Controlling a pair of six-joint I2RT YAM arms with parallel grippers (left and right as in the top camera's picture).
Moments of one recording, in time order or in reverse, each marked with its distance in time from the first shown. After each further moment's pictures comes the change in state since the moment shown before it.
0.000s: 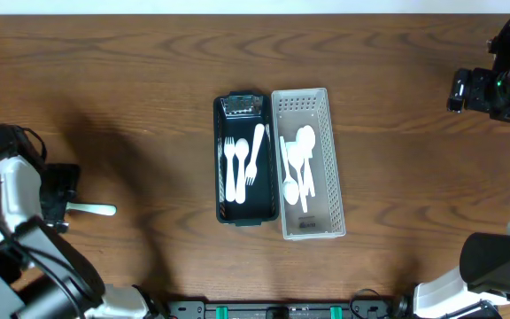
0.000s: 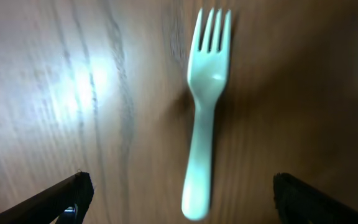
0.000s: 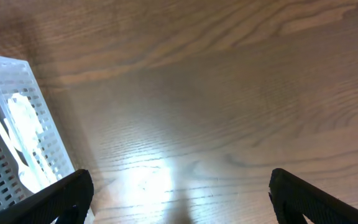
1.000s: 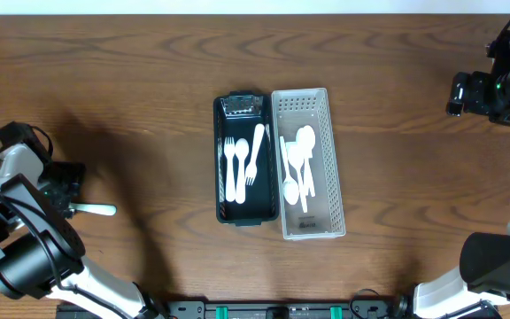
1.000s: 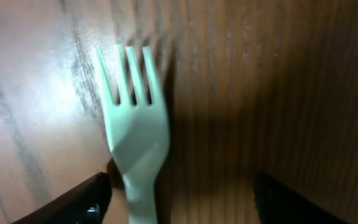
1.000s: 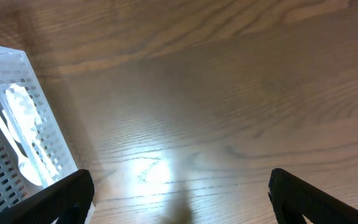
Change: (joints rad) left arm 0.000 0.240 0.053 0.154 0.044 0.039; right arm 0.000 0.000 0.000 -0.029 0.000 0.000
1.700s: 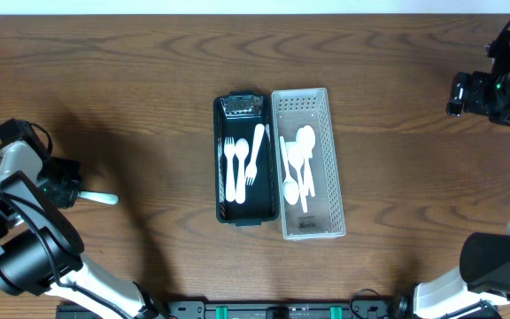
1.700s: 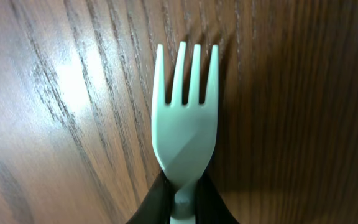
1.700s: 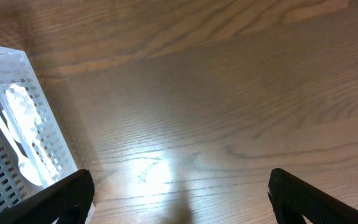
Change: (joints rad) left arm -0.004 0.016 0.026 -0.010 0.042 0.051; right arm 0.000 0.000 0.000 0.000 0.000 0.000
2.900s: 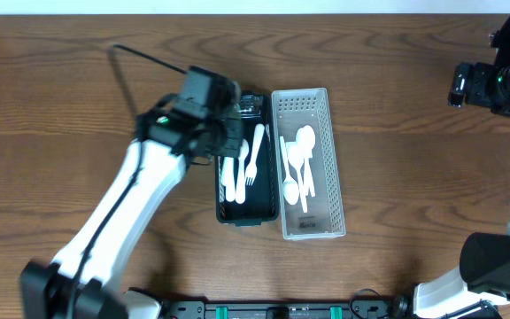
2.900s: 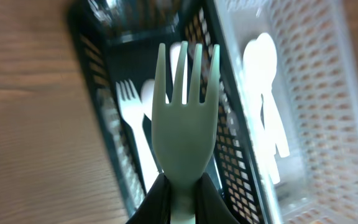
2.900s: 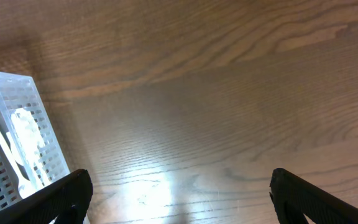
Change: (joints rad) left arm -1.027 -0.365 0.134 -0.084 0.156 0.554; right arm 0.001 0.000 0.000 0.085 0.000 0.000
